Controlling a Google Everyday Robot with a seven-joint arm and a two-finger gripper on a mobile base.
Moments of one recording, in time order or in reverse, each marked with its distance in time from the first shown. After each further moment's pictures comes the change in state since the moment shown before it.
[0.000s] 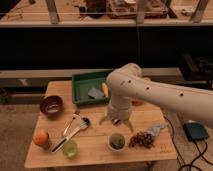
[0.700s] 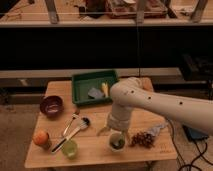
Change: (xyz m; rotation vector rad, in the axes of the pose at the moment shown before) arm -0.025 -0.001 0.047 0.064 -0.121 -0.022
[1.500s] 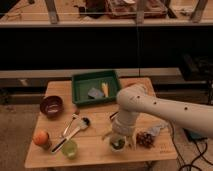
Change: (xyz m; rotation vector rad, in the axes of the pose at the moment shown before) arm 0.003 0.025 0.020 0.003 -0.039 0.073
